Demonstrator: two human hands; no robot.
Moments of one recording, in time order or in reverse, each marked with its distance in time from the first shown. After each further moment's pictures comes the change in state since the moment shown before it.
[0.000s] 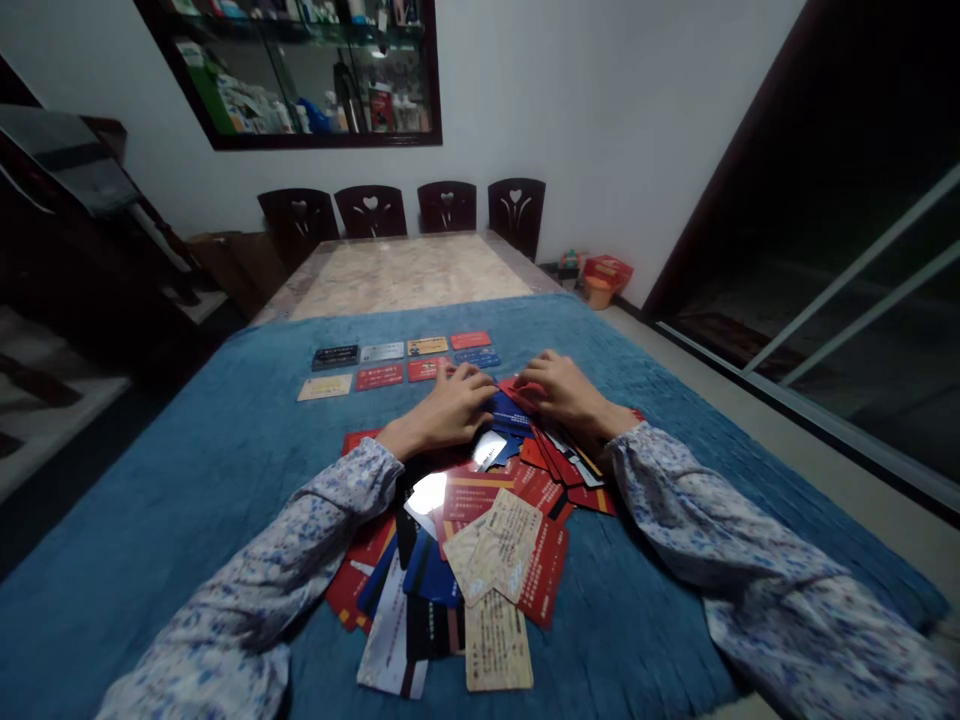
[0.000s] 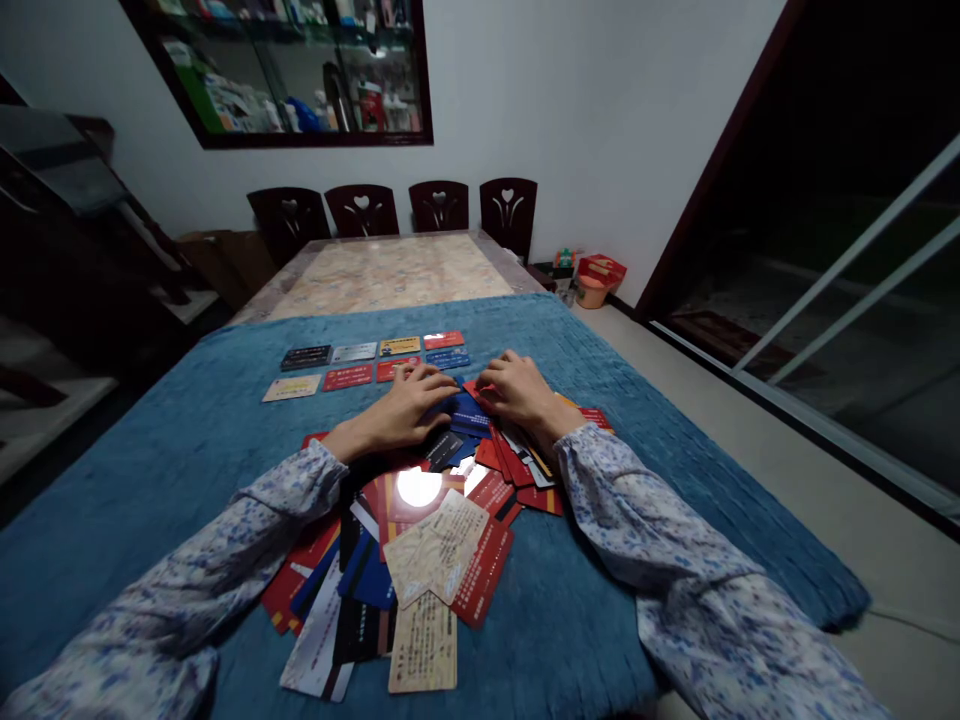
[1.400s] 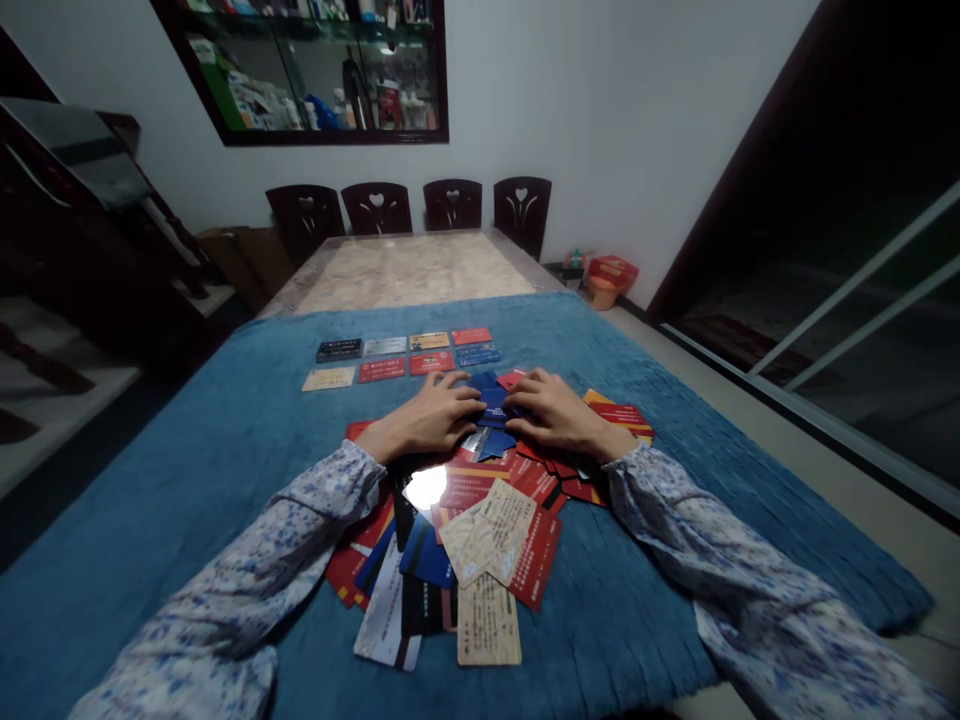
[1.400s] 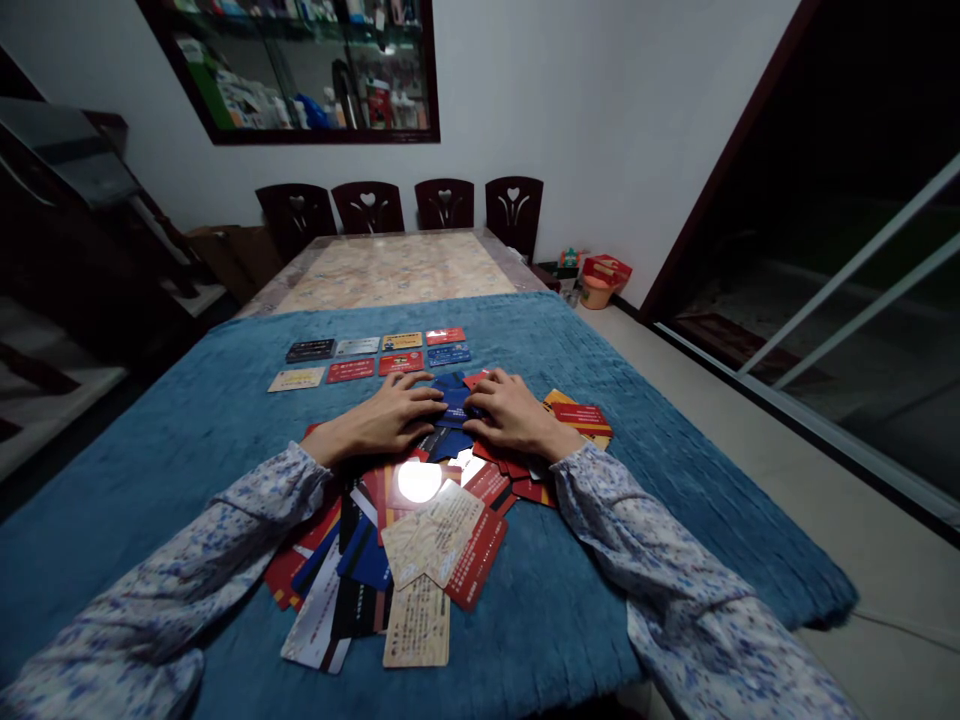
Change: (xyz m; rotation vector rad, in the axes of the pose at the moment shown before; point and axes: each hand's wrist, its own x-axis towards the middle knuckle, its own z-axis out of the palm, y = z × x) left_hand -0.027 -0.005 0.001 0.014 -0.096 0.011; right_hand -0.025 -0.017 0.016 0.119 0.009 -0.185
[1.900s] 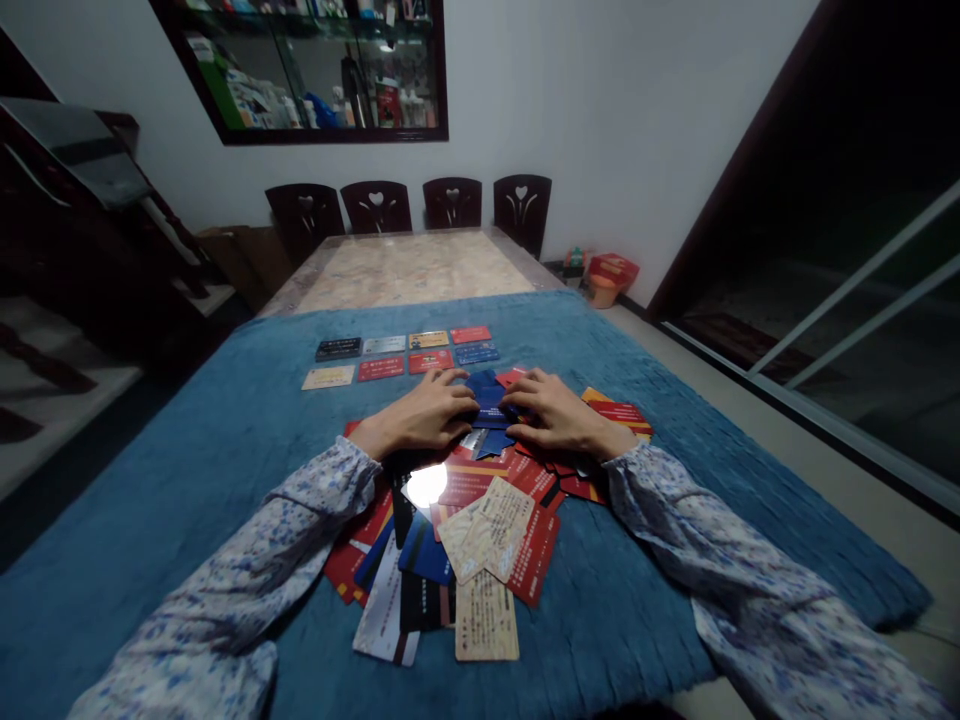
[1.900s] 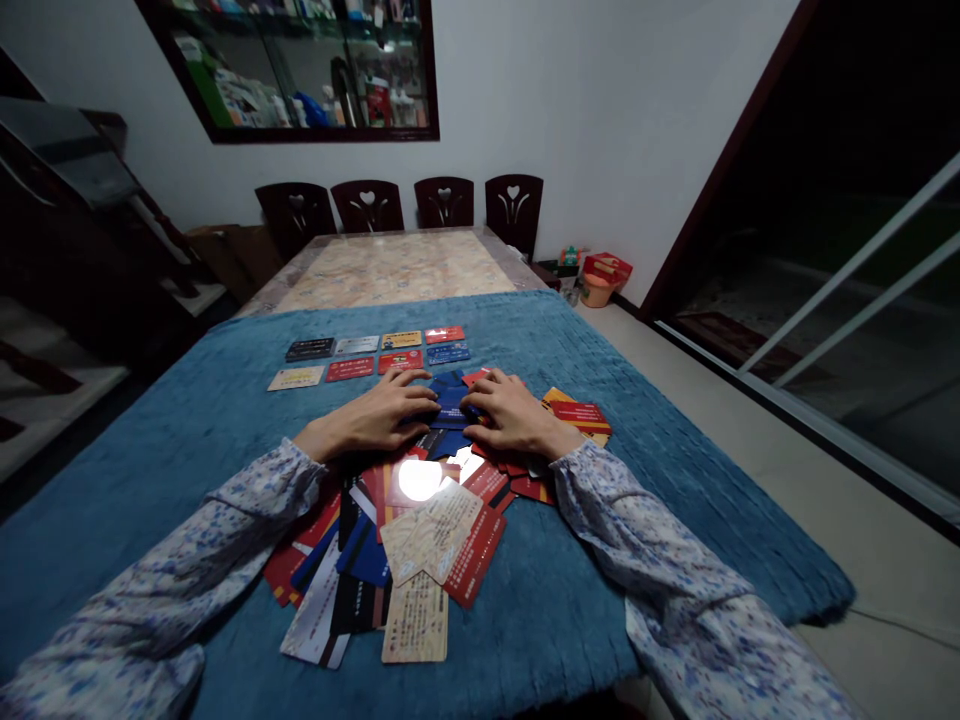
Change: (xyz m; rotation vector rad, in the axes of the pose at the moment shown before) left_hand -0.002 -0.005 -0.008 -0.006 0.017 0.091; right_hand -0.002 -0.003 -0.003 0.041 -0.014 -0.028
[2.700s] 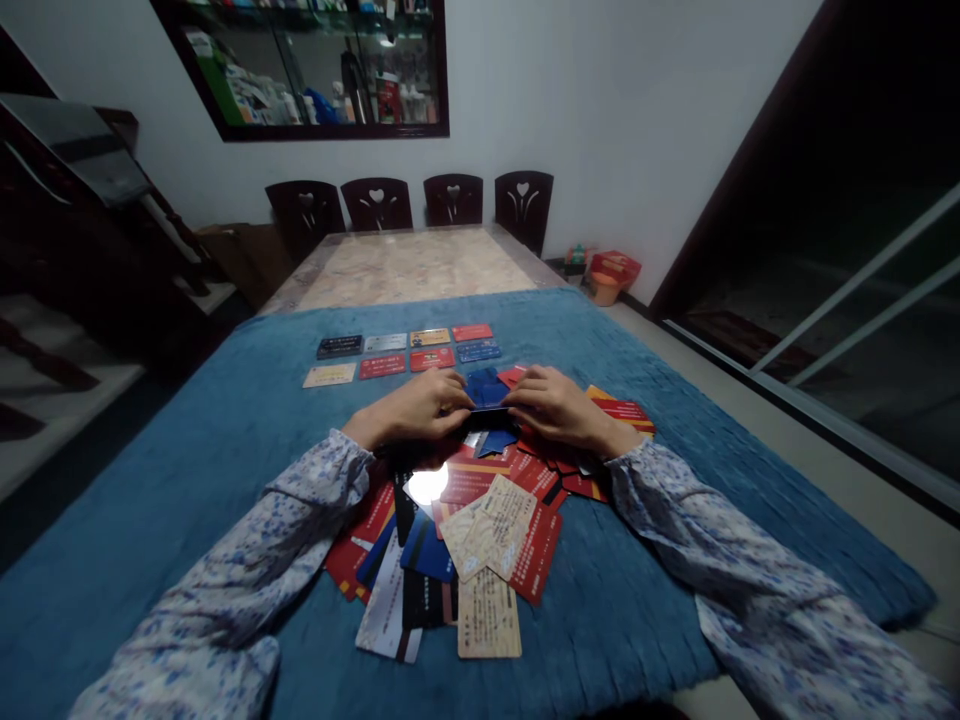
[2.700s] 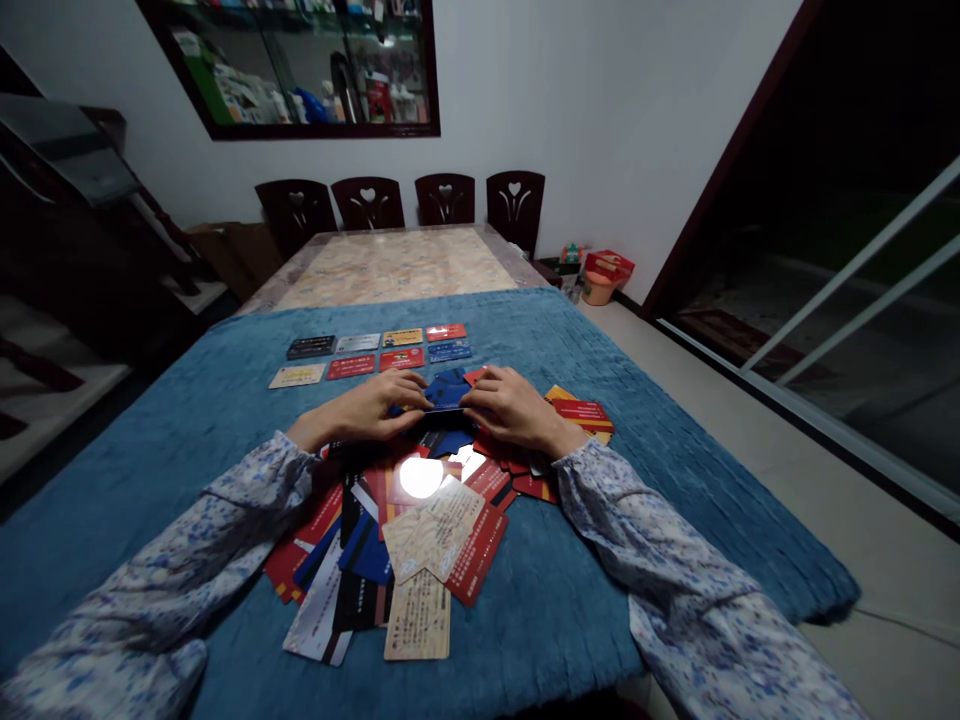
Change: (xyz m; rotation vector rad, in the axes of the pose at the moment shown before) left_hand -0.001 -0.001 -0.015 -0.222 0.082 0.058; right_hand 0.002 -0.001 -0.003 0.016 0.159 -0.136
